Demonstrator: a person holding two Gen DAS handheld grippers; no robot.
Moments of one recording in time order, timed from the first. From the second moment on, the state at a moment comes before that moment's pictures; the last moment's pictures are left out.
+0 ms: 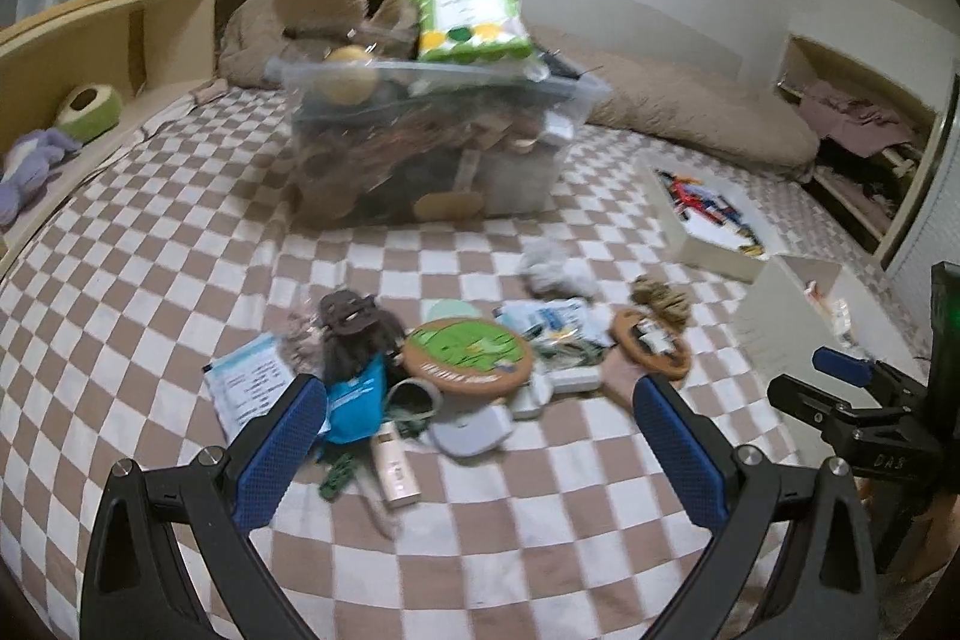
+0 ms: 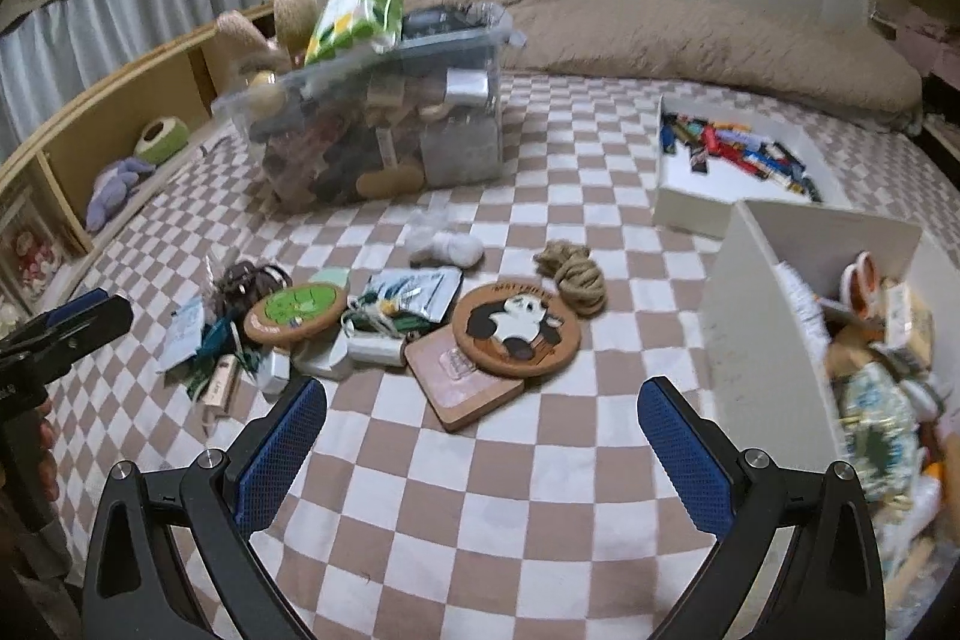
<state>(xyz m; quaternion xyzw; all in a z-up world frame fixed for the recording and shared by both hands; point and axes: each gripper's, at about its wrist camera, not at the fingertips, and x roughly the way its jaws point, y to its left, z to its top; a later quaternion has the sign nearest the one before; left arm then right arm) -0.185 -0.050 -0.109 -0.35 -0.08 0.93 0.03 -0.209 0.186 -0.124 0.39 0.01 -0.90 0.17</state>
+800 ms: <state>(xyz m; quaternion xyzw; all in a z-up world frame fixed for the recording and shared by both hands) -0.178 -0.088 -0.203 -0.44 -0.11 0.89 0.03 -0.225 0.150 -0.229 0.50 0.09 -0.84 0.19</state>
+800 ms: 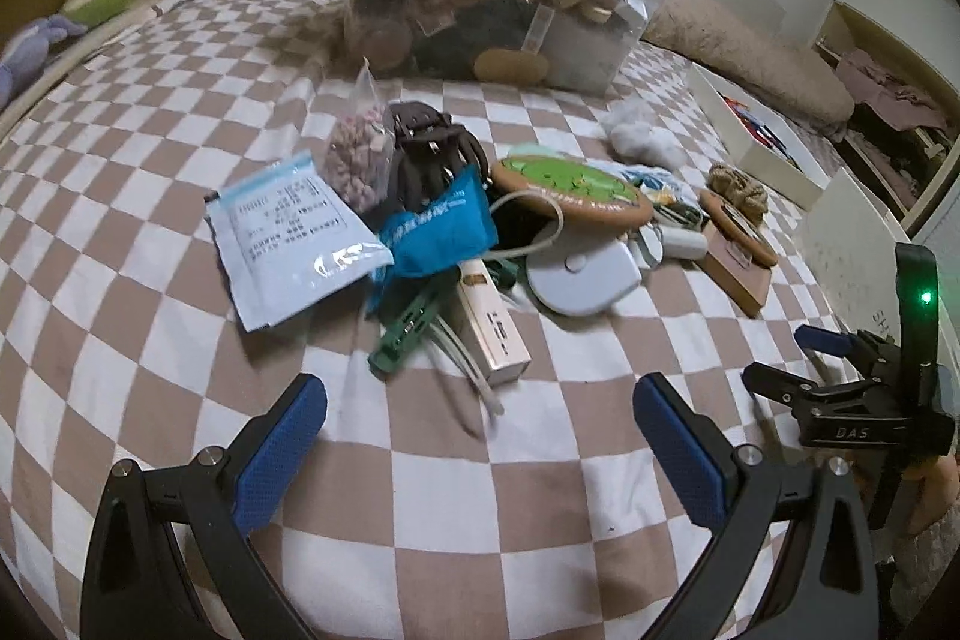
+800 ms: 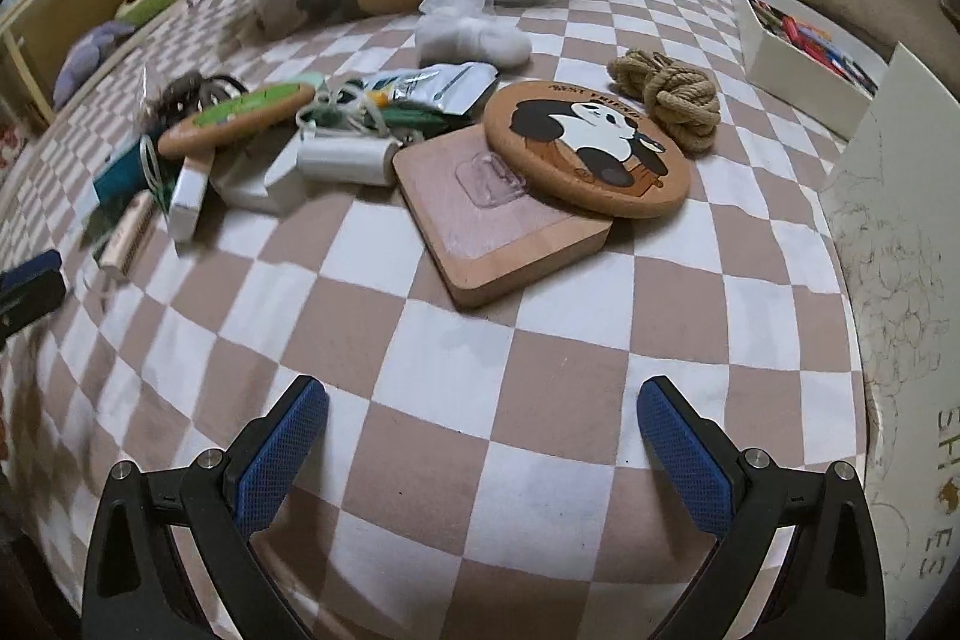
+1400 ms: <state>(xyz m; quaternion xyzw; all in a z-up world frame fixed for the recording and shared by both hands) -0.187 -0.102 -0.218 -0.46 -0.15 0.87 0.04 -0.220 0.152 -0.234 0.48 0.10 -0.85 0.20</state>
